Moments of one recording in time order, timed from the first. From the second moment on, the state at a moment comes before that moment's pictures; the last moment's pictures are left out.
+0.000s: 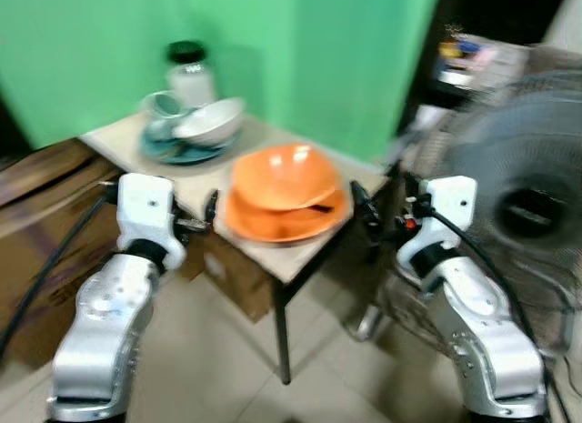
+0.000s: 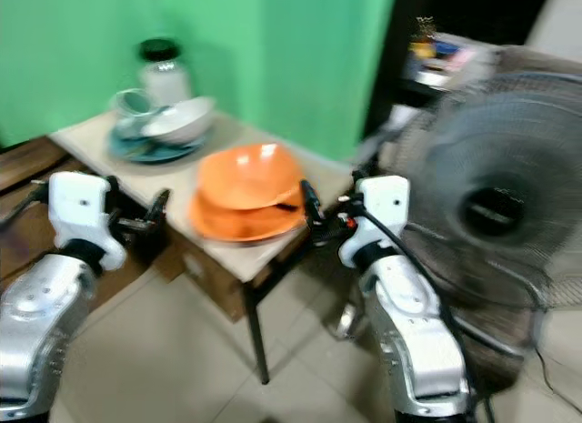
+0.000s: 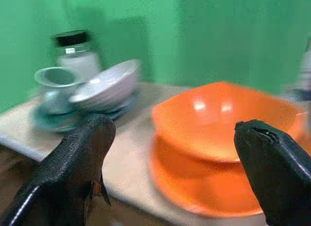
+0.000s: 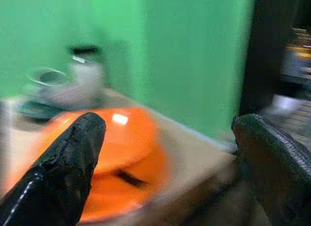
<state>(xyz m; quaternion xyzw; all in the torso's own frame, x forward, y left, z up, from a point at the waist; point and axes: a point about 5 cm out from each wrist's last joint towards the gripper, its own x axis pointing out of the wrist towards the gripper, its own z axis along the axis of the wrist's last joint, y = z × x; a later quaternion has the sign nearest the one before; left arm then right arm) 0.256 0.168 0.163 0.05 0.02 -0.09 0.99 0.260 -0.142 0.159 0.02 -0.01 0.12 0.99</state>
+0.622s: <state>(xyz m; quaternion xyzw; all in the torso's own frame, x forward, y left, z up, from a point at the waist) 0.256 0.168 0.170 0.07 0.01 -0.10 0.99 0.268 -0.130 0.163 -0.01 -0.01 0.15 0.99</state>
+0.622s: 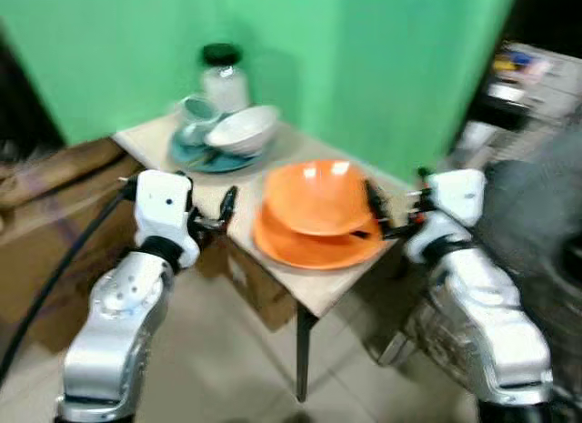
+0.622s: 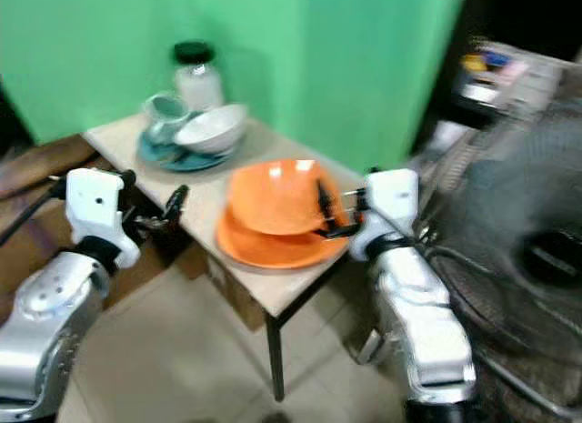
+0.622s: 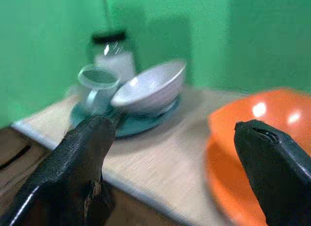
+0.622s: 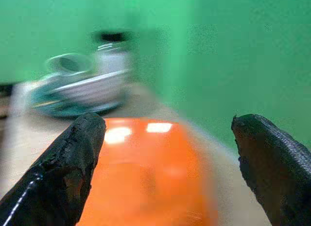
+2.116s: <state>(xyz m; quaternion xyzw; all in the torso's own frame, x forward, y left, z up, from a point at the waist) 0.243 0.157 0.155 0.13 0.08 -0.33 0.93 0.374 -0.134 0.144 0.20 0.29 0.06 0.94</state>
